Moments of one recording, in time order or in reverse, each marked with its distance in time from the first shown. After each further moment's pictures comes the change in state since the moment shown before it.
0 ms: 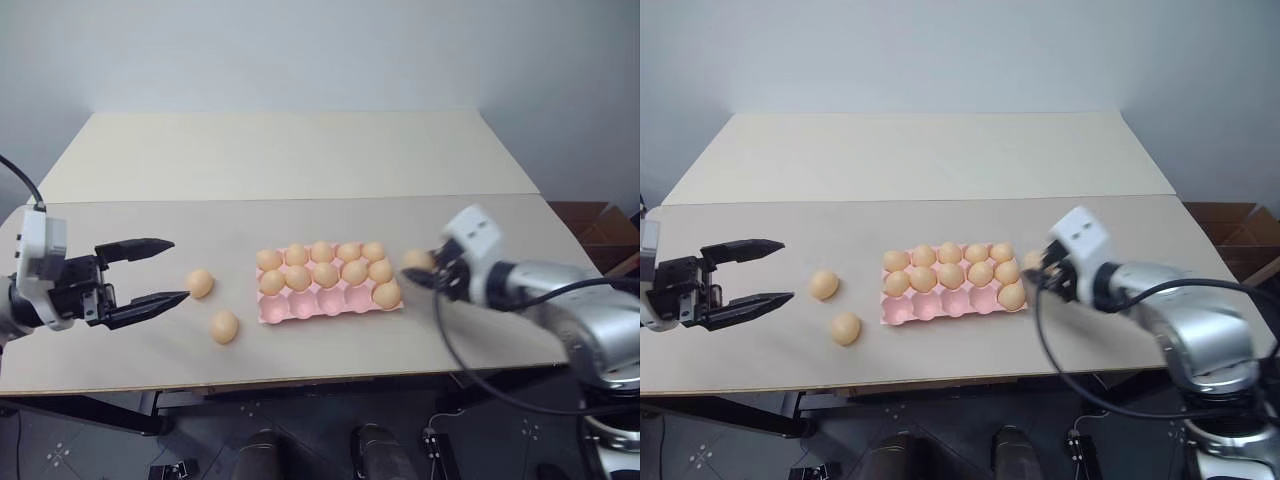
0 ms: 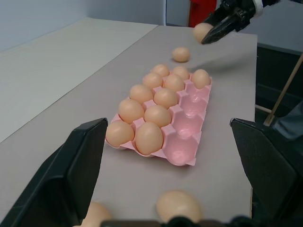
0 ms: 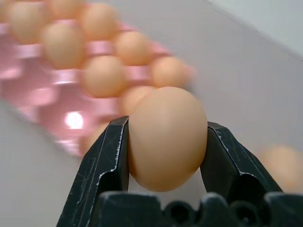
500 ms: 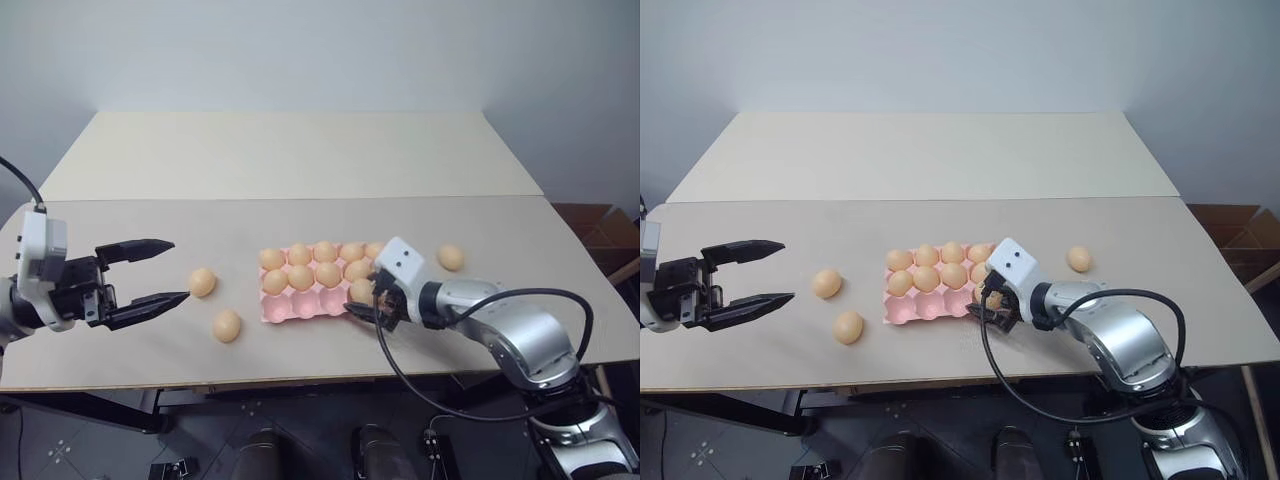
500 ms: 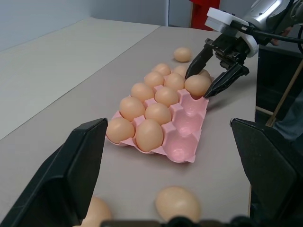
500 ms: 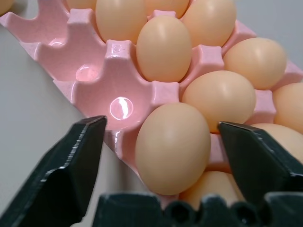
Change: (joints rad) left arm 0.007 -0.001 0.002 -0.001 0.000 -0.002 0.000; right arm -0.042 0.087 0.192 0.045 -0.080 -0.071 -0.023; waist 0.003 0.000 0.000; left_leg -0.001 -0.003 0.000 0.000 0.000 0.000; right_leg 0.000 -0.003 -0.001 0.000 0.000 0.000
